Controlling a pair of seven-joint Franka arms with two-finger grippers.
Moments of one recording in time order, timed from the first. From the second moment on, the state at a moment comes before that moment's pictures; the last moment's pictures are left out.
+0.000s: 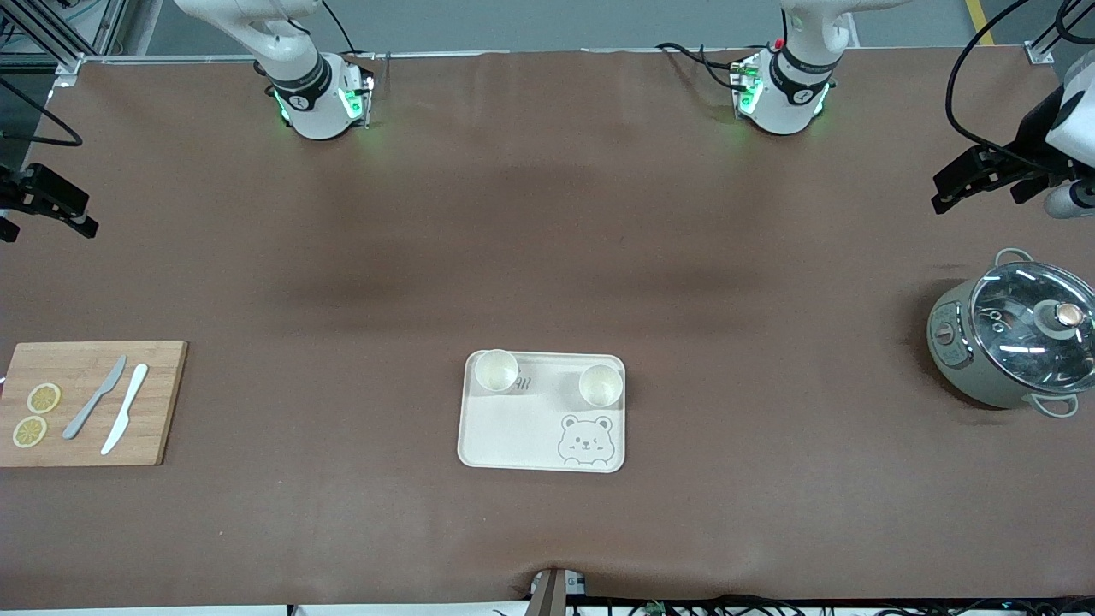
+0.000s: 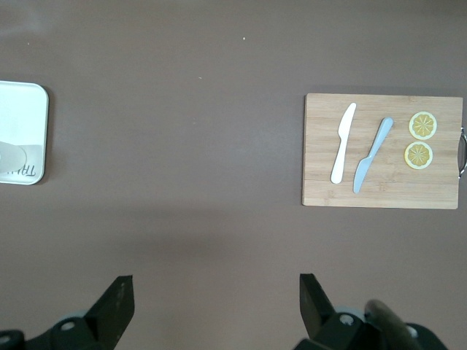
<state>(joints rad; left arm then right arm) 0.08 -0.07 -0.15 -1.60 0.02 1.53 -0.18 0.00 -0.08 -0.11 -1.66 0.01 1.68 -0.15</state>
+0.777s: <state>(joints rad) 0.07 -0.04 -0.16 -1.57 0.02 1.54 -0.18 -0.02 -0.08 -0.10 -1.64 0.01 1.62 -0.15</state>
